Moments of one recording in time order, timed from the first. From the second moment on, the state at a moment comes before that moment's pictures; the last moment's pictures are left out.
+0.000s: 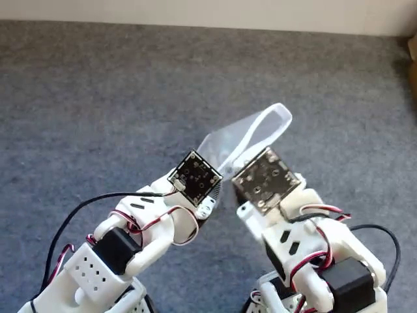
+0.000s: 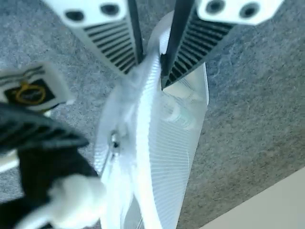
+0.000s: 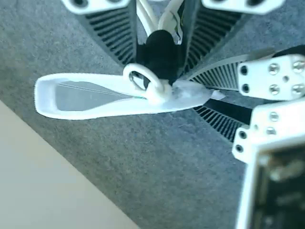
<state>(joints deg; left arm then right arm) 35.5 -66.9 61.0 48.0 1.2 -25.2 -70.9 27.4 81.5 26.6</state>
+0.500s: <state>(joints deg) 30.8 -66.9 60.3 49.0 1.2 -15.6 -71.5 38.5 67.0 24.6</state>
